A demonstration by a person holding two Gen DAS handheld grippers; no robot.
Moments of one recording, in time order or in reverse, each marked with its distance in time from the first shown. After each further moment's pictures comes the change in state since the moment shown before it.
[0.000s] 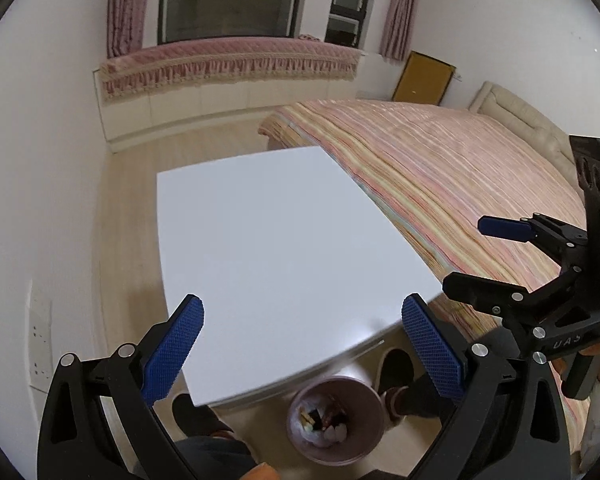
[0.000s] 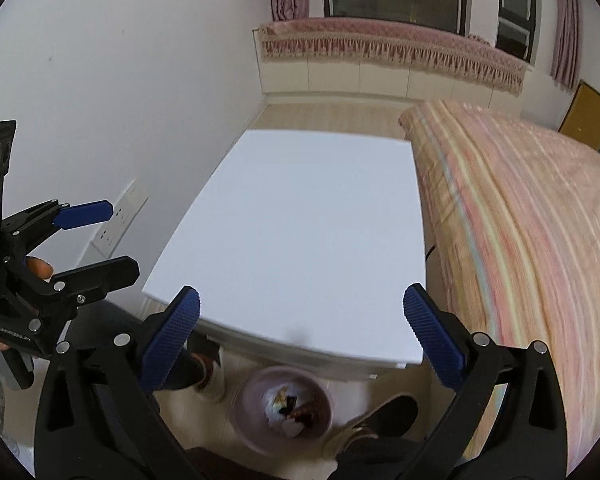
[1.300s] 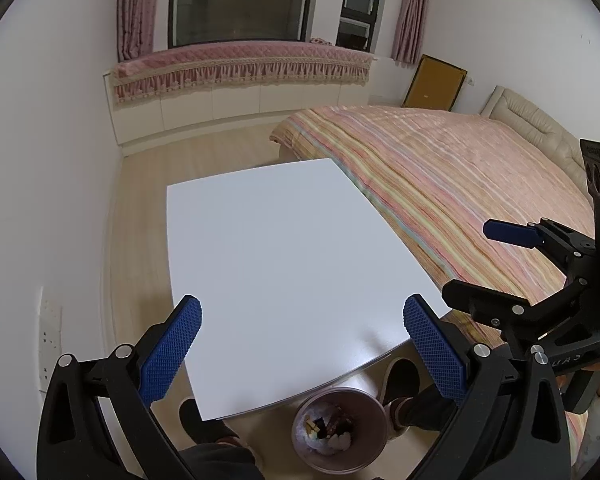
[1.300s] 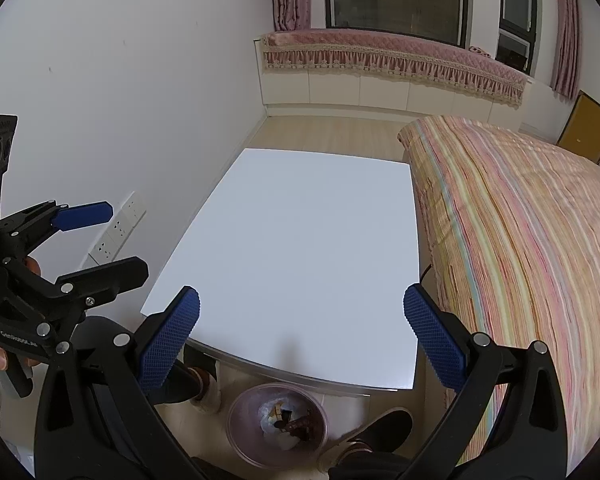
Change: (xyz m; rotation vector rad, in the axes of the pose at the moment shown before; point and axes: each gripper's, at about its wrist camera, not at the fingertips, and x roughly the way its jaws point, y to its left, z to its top) left arm -0.003 -0.001 0.016 -0.009 -0.012 0.038; right arm 0.000 -0.005 0.011 -0.011 -0.025 -0.001
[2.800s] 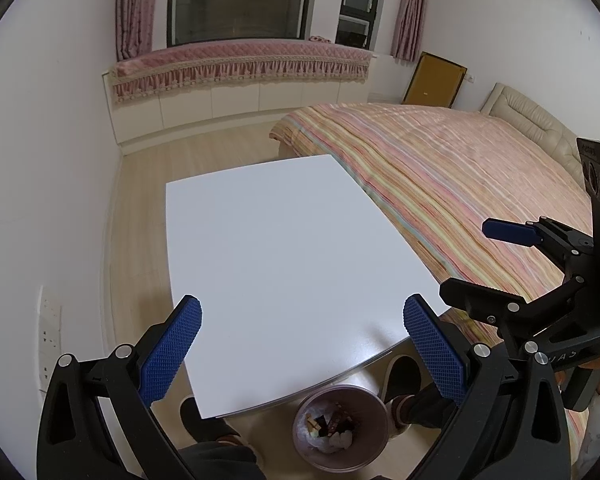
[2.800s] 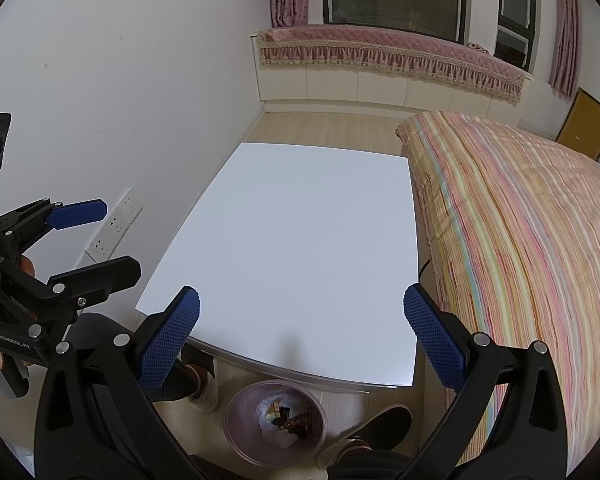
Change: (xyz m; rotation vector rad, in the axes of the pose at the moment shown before) left arm 0.001 -0.003 0.000 0.006 0.008 0.005; right arm 0.001 -0.001 -0.003 0.002 0.014 -0.003
